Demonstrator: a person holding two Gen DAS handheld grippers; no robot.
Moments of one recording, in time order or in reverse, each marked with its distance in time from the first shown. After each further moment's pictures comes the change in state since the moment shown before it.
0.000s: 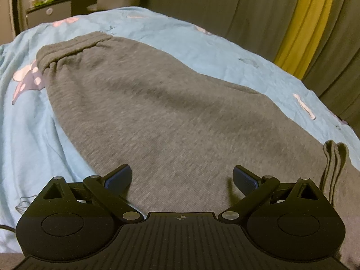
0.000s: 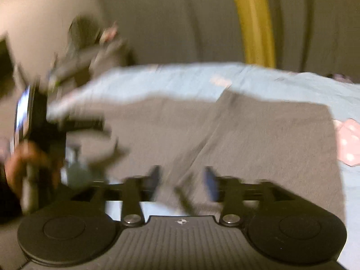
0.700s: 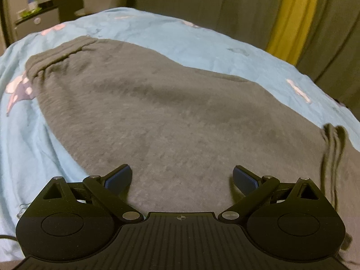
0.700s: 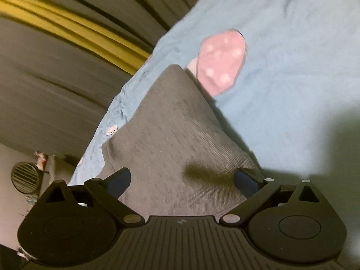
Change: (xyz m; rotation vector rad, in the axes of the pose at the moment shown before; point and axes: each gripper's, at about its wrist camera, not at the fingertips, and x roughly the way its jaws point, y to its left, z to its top) left arm 0.000 -0.012 -0.003 0.094 0.021 -0.024; right arm -0.027 -0.147 -0.026 0.890 -0.059 -0.169
